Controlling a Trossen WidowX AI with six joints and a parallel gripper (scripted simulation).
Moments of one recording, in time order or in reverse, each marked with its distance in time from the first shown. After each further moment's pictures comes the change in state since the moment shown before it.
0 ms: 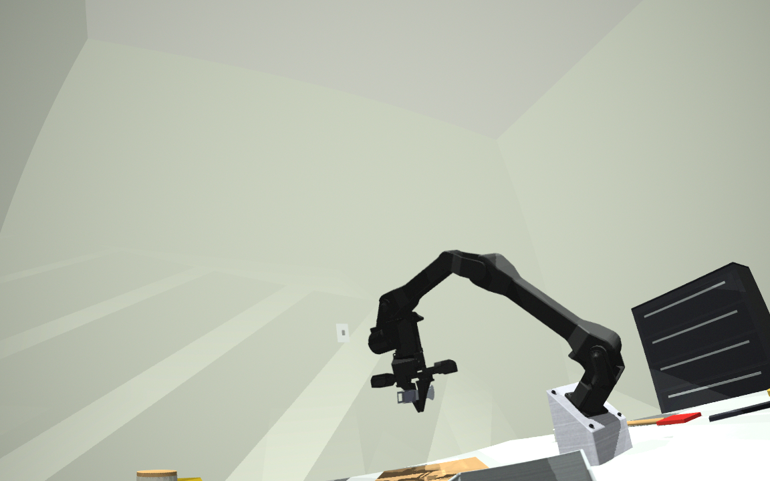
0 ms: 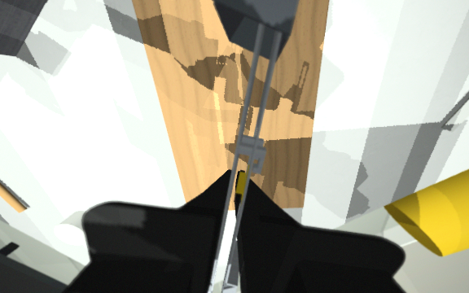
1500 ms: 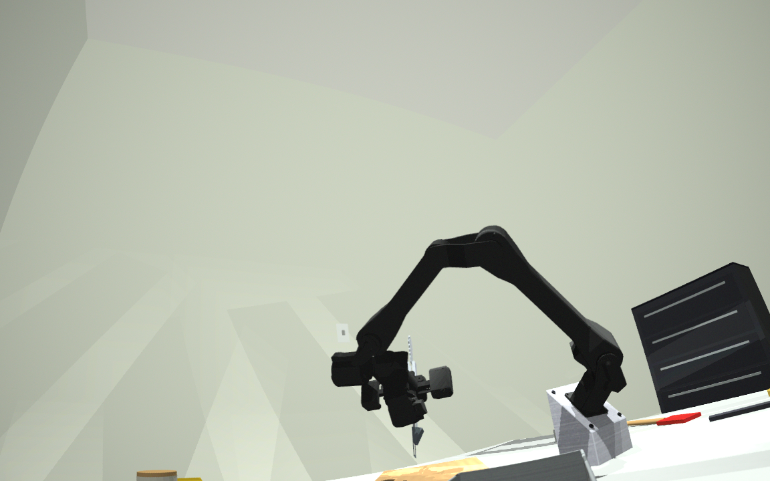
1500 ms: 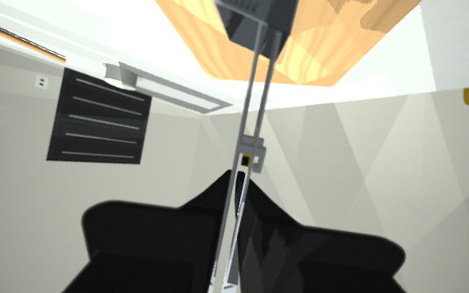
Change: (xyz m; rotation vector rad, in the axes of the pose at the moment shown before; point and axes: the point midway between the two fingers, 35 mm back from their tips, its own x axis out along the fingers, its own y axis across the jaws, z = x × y) arm 0.004 -0.001 0.038 -0.007 1.148 -0.009
